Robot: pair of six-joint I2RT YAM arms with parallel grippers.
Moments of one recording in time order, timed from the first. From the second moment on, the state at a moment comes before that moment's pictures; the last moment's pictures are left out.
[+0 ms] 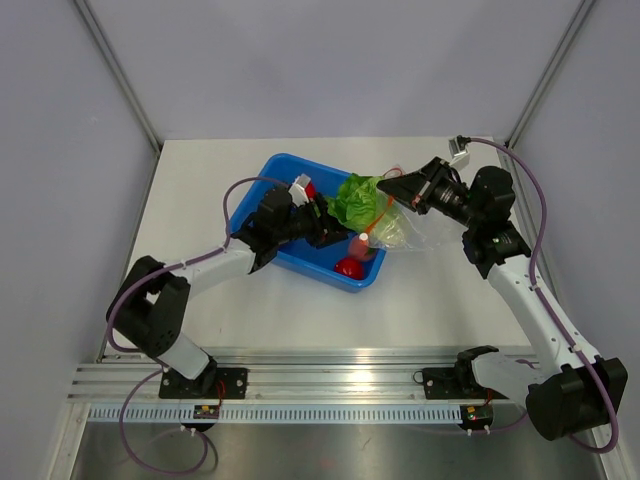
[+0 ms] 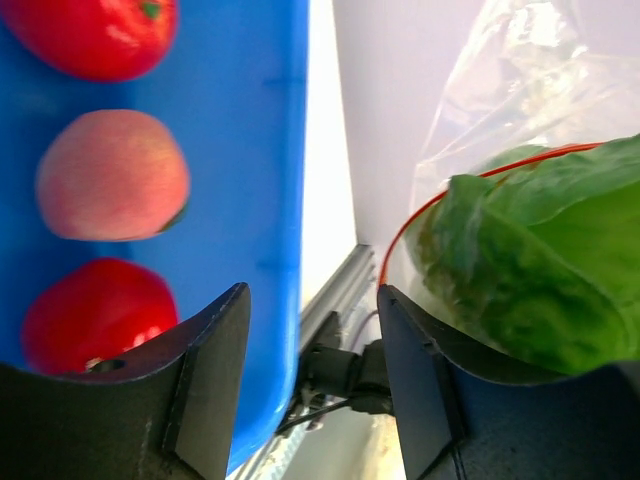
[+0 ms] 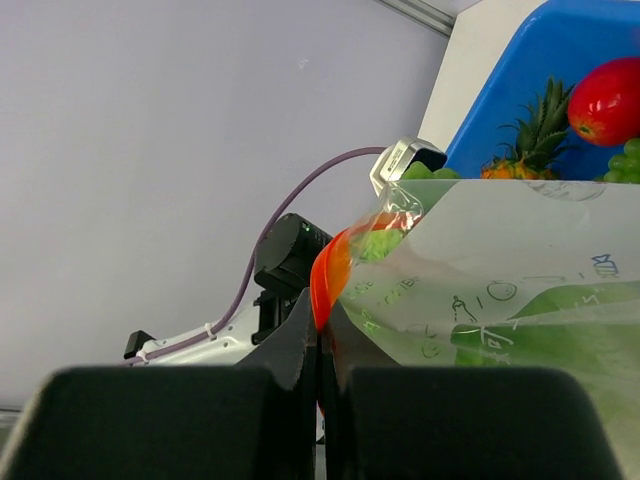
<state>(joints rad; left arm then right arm) -0.59 1.55 0.91 0.30 0.48 -1.11 0.25 1.09 0.99 0.10 -0.62 1.12</state>
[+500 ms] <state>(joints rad) -0.66 1.62 0.91 0.51 0.53 -1.27 0.25 1.08 0.99 0.13 -0.62 1.15</state>
